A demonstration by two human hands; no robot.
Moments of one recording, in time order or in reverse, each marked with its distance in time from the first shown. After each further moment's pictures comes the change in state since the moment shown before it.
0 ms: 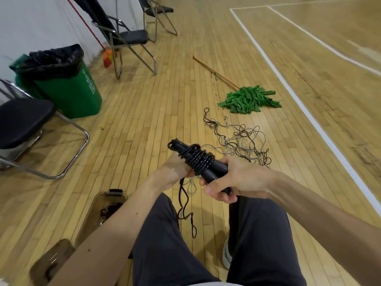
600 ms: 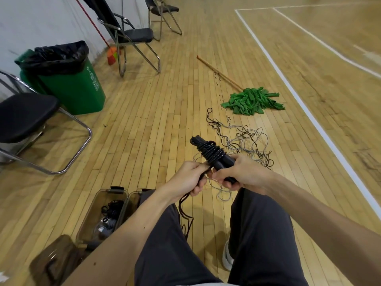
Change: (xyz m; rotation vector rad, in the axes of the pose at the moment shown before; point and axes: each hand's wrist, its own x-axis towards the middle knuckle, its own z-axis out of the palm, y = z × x) left_hand -0.033 0.008 0.023 -0.065 -0.090 -0.099; right_hand 0.026 0.026 -0.023 0.019 0.334 0.053
